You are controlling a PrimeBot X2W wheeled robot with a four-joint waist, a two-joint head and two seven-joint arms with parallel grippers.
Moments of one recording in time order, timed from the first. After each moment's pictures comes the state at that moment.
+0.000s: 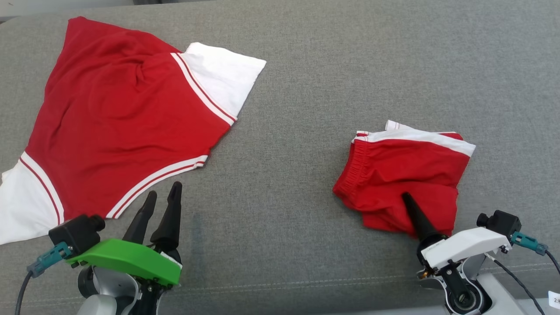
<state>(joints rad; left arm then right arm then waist) -0.02 0.17 -0.28 -0.10 -0.93 0.09 -0.01 -0.08 -0.16 0.34 0.36 1.19 0.11 -0.09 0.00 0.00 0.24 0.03</state>
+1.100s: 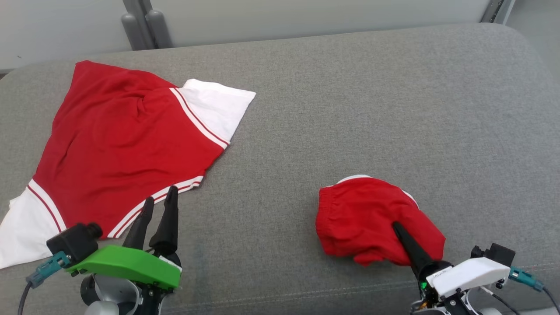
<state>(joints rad) 0.01 0.14 -0.25 -0.10 -0.94 0.10 -0.04 0.13 -0.12 0.35 0.04 1.52 0.04 -0.06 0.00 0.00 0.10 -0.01</state>
